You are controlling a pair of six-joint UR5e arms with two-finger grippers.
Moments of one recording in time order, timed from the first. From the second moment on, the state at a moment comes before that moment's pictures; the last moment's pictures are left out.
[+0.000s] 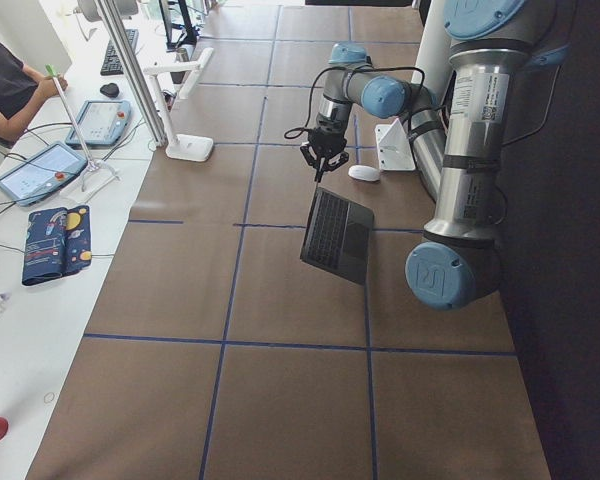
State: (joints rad) left arm -0.79 -1.75 -2.43 -1.07 -1.77 -2.35; right arm 1.63 -1.64 1.72 -1.59 2.48 0.02
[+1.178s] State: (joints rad) left arm -0.85 -2.48 -1.70 -1.10 -1.83 -2.38; right arm 1.63 -1.64 1.73 -1.59 2.48 0.02
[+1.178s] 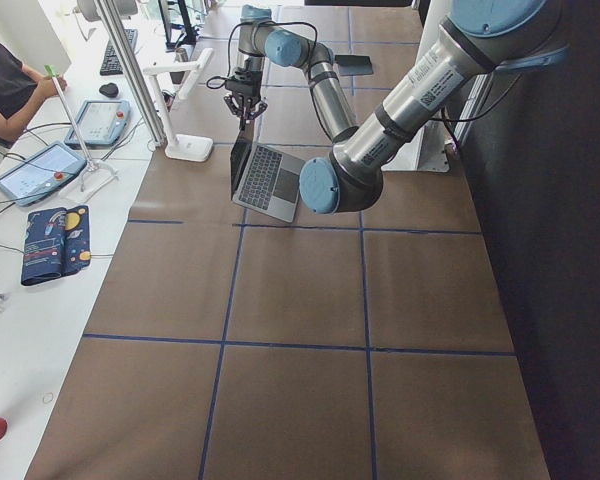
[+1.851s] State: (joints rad) left arm -0.76 -2.65 -1.50 -1.17 -1.85 -2.62; right arm 1.63 -1.64 1.72 -1.59 2.48 0.02
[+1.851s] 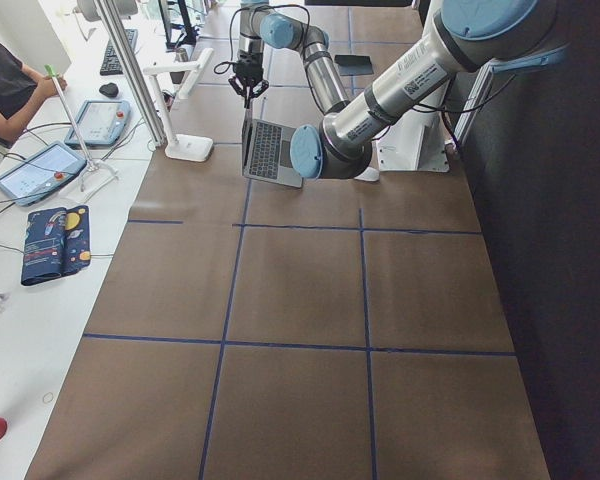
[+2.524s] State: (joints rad) left arm -0.73 -2.73 -1.34 -1.27 -1.85 -2.70; right arm 1.63 -1.64 1.72 -1.59 2.48 0.02
